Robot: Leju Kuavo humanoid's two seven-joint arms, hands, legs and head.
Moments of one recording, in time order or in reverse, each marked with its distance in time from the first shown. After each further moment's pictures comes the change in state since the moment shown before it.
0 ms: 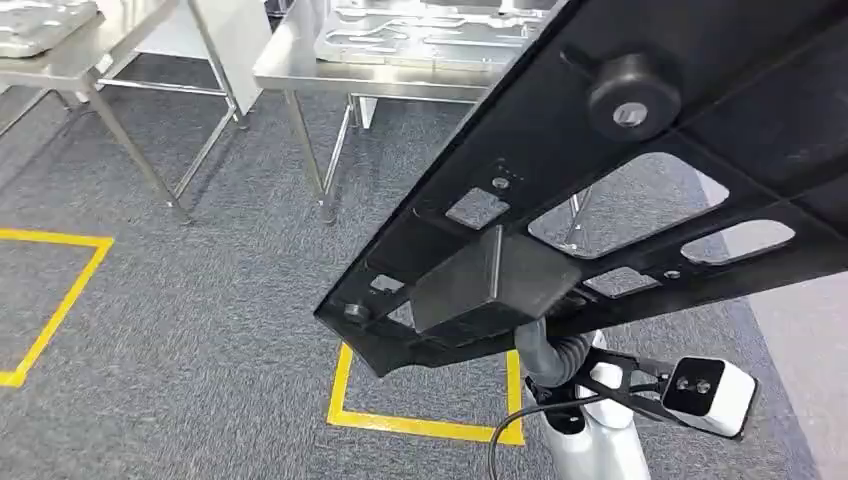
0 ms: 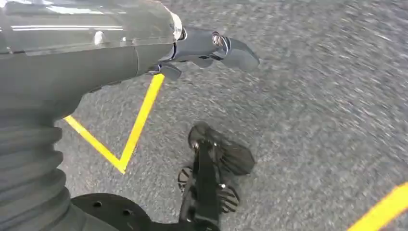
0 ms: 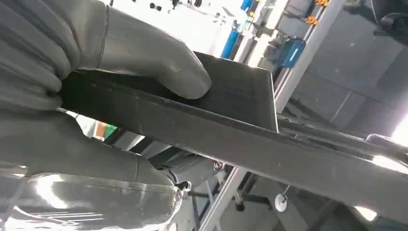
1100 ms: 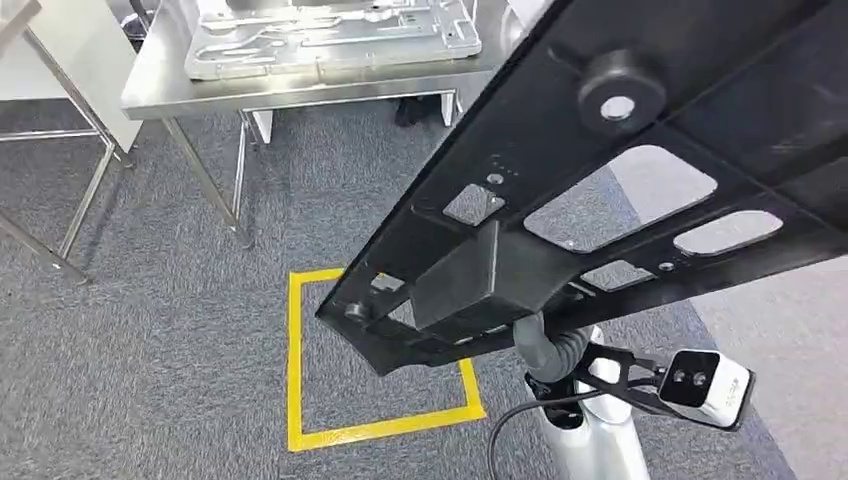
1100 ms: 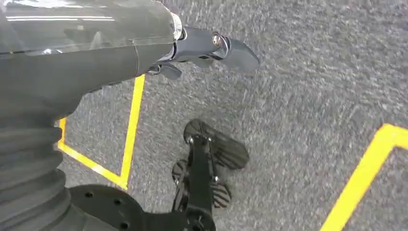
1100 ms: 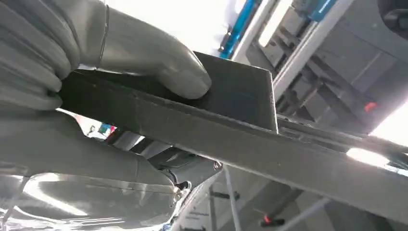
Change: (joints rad) left arm 0.000 0.000 0.017 -0.001 0.024 -0.026 -0.014; right arm -0.004 0.006 -0.017 0.020 -0.002 0.010 0.000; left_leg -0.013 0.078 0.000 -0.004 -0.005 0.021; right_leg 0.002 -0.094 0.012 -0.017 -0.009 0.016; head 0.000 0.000
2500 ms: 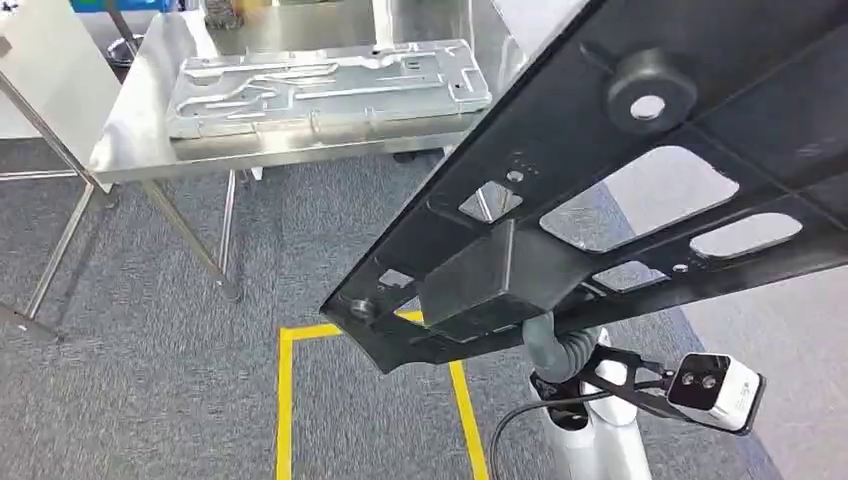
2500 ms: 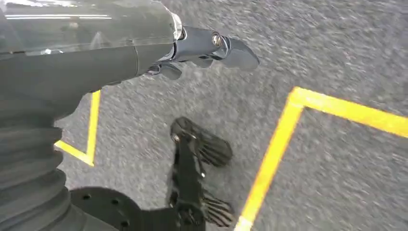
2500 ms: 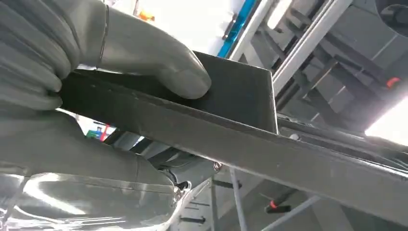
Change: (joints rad) left arm 0.011 0.005 0.000 0.000 0.001 -0.002 -0.006; right arm 0.012 0.016 -0.036 -0.008 0.006 0.007 0.000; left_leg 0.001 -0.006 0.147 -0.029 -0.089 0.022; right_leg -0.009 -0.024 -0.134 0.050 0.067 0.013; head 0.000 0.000
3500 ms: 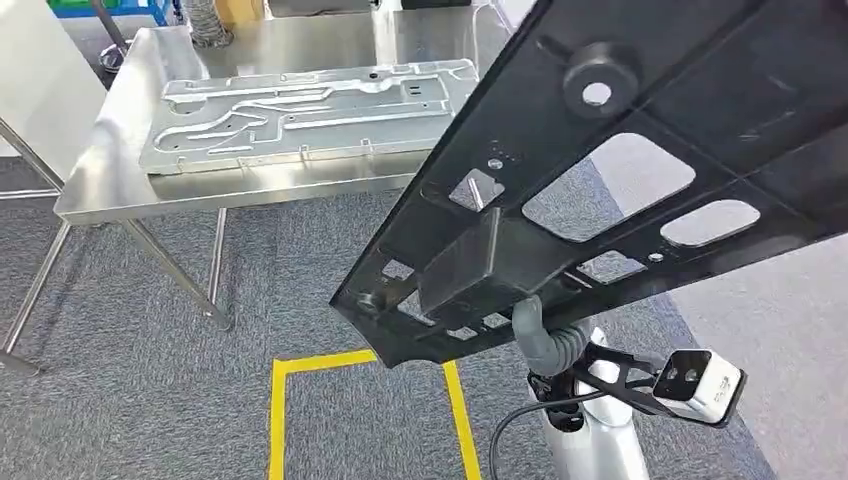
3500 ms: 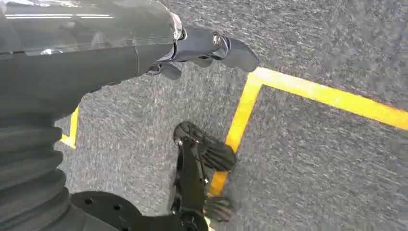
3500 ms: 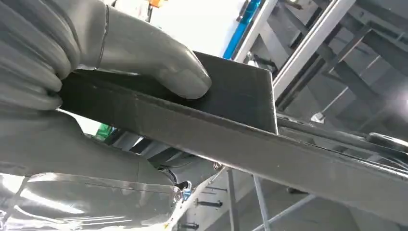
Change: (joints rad) left arm -0.001 0.001 0.001 0.000 -0.007 0.000 0.000; right arm 0.008 -0.009 0.011 0.015 0.030 -0.065 0.000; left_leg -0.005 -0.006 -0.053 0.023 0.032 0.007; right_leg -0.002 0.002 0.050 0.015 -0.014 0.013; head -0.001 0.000
